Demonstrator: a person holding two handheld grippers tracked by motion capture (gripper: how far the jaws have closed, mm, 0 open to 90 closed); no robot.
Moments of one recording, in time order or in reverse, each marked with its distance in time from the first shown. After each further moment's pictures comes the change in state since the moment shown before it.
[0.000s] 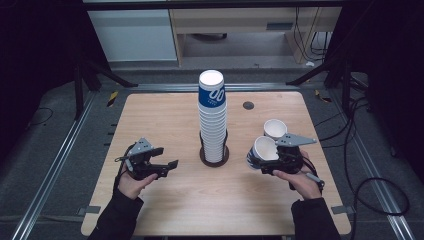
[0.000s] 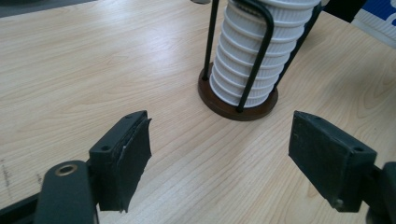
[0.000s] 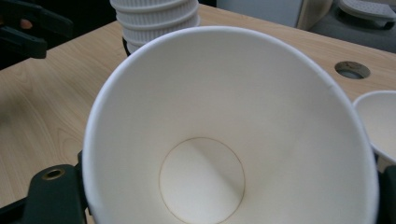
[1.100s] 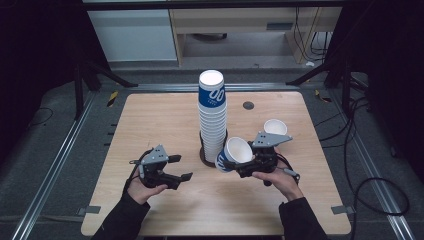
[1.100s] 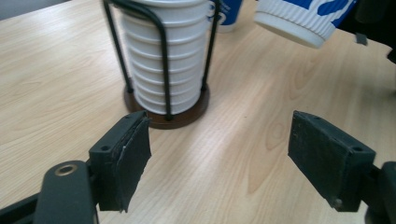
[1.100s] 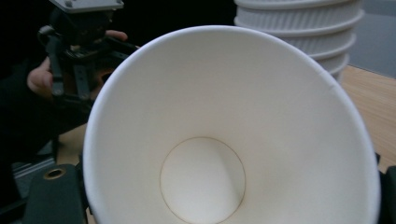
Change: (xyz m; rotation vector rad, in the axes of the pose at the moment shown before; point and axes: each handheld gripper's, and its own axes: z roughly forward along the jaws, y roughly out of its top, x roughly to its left) left arm -0.034 0.003 0.012 -0.004 -0.188 0.143; right arm 0.040 0.023 0.040 -0.134 0.319 -0.085
